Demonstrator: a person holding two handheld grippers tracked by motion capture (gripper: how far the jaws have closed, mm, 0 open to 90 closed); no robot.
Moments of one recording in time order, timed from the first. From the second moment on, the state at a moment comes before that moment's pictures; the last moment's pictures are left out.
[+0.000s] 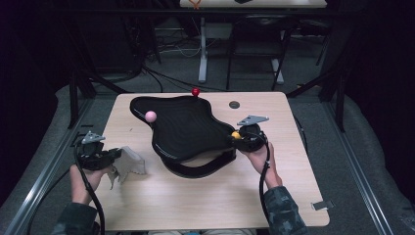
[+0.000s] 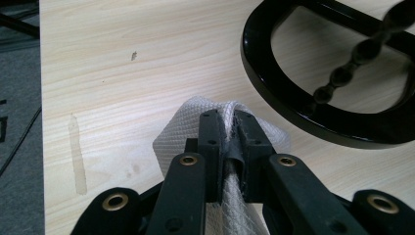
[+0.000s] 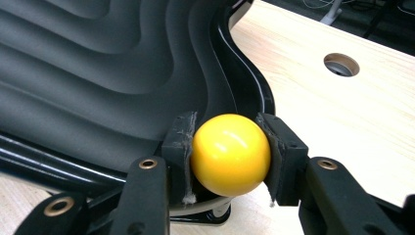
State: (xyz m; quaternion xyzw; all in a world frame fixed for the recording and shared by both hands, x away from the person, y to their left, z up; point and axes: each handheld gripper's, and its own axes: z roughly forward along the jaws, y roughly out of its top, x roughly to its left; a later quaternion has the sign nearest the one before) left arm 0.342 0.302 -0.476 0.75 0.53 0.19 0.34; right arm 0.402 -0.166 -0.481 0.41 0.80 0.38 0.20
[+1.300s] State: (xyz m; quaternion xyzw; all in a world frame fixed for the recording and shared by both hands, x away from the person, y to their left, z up) left arm 0.331 0.307 -0.481 0.75 0.53 0.19 0.34; right arm 0.411 -0.184 -0.468 0.46 0.78 0.36 0.22
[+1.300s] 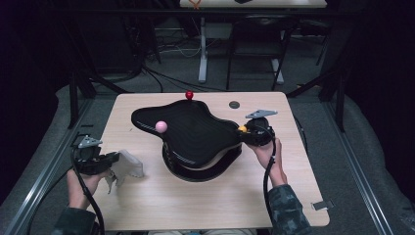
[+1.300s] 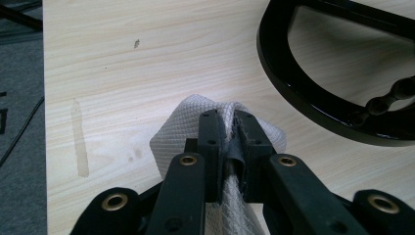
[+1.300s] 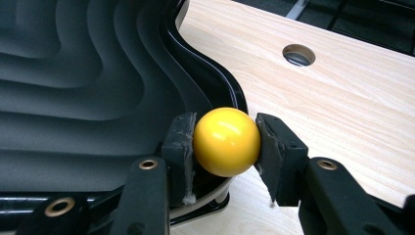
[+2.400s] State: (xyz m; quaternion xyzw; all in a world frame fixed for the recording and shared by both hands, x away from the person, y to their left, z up) left arm 0.331 0.307 -0.480 0.75 0.53 0.19 0.34; right arm 0.445 -0.210 -0.464 0.48 0.77 0.36 0.21
